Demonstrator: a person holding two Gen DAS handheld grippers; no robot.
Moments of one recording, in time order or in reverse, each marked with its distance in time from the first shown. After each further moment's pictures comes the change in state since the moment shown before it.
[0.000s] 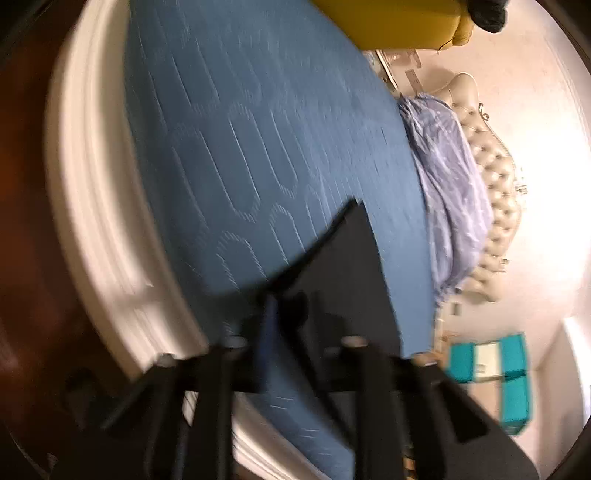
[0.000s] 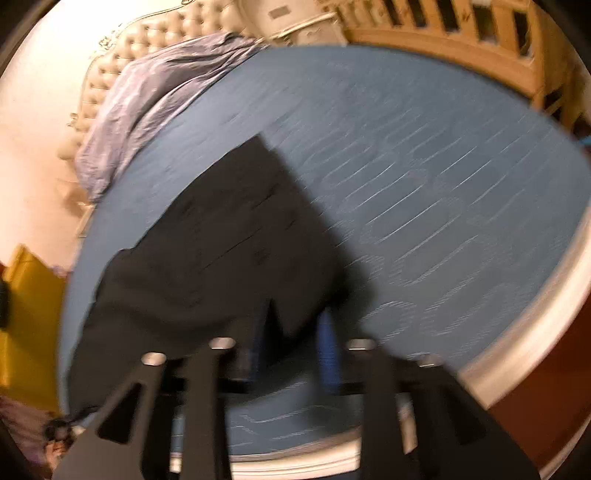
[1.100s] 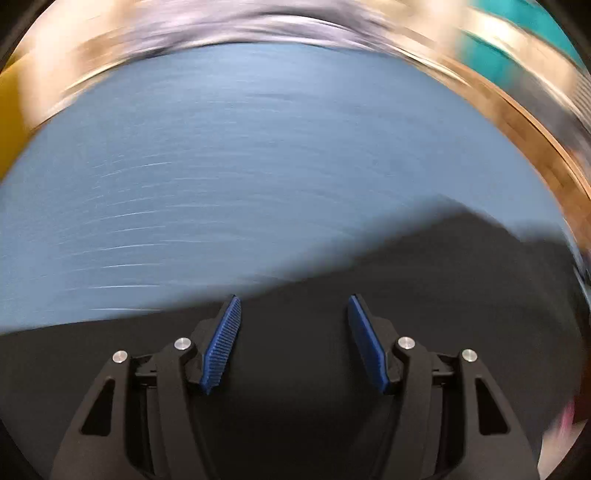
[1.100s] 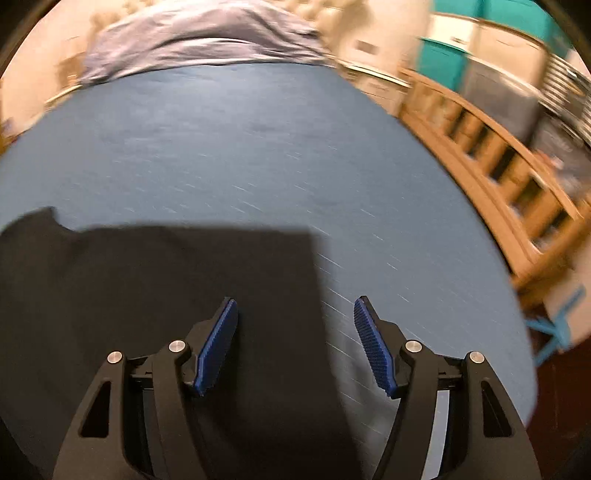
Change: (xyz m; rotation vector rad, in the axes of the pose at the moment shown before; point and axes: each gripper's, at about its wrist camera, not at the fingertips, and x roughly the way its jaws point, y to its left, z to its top) left arm 0.267 -0.345 -0.285 1.082 0.139 0.296; right arm 0.072 0.093 0.078 -0.537 -0.070 -0.337
